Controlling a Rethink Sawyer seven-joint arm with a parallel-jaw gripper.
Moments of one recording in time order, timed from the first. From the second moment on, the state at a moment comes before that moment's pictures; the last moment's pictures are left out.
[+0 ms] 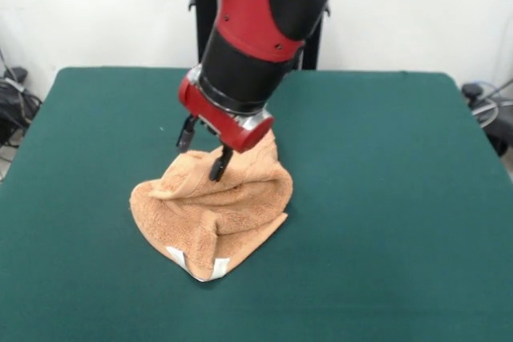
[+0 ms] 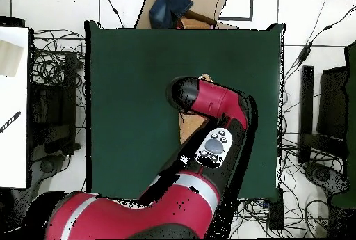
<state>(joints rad) 0.02 -0.30 -0.49 1.34 0.24 0.59 2.03</state>
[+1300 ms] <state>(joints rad) 0.02 -0.28 -0.49 1.35 0.24 0.51 2.03</state>
